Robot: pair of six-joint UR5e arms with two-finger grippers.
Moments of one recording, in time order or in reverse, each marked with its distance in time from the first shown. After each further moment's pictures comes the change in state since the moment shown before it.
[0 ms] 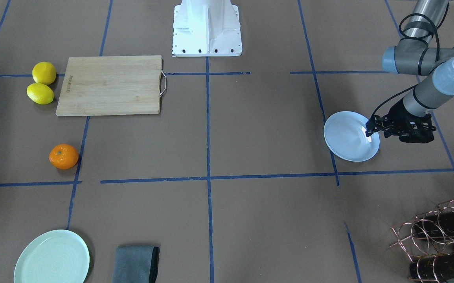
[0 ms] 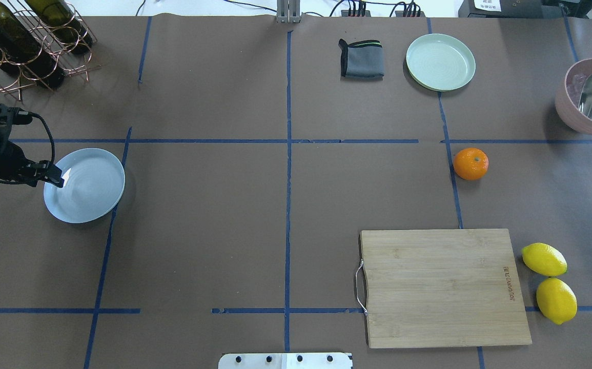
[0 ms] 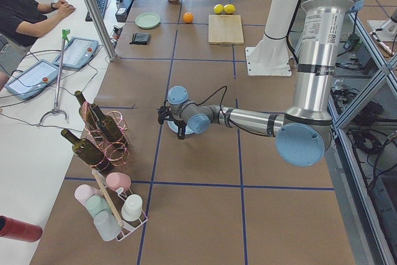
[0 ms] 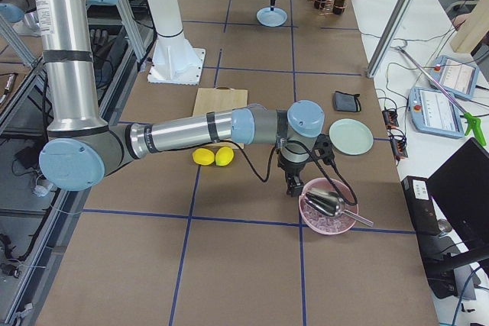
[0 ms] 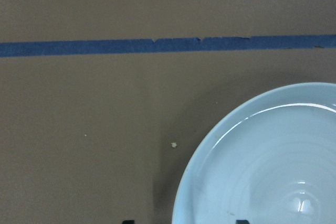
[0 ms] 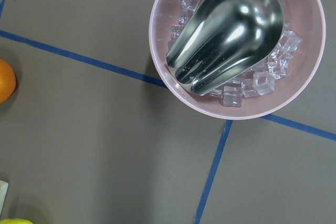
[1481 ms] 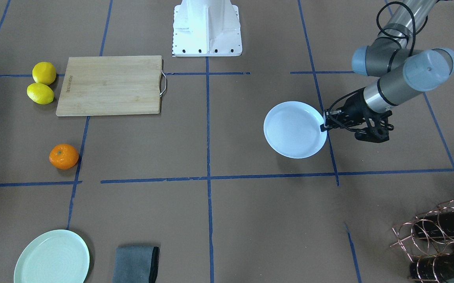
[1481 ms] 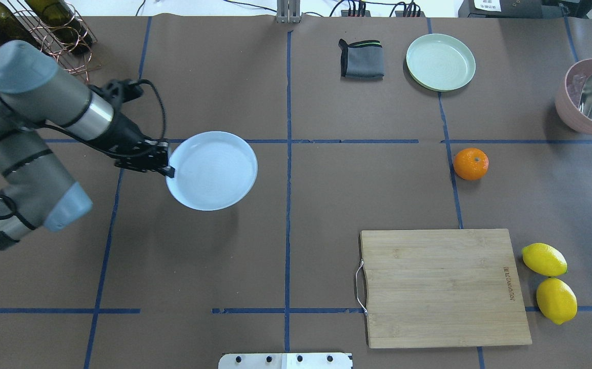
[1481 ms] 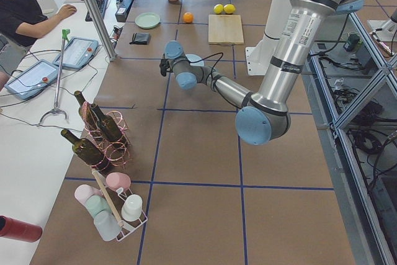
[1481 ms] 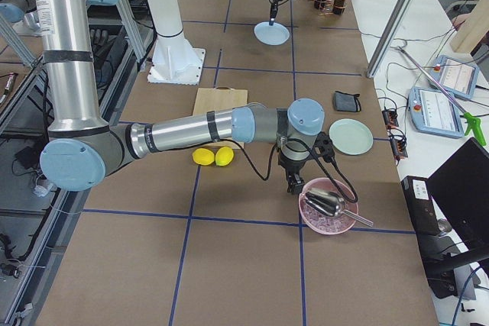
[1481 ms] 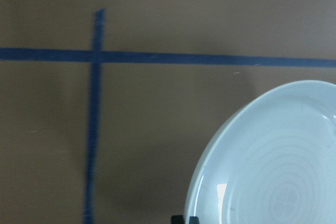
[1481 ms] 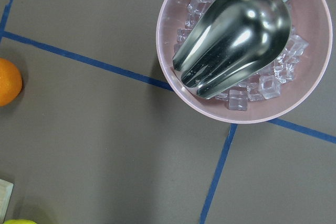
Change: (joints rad) left arm 0.178 -0.377 -0.053 0.001 -0.161 -0.489; right arm -0.003 0.003 0.007 0.000 0.010 0.001
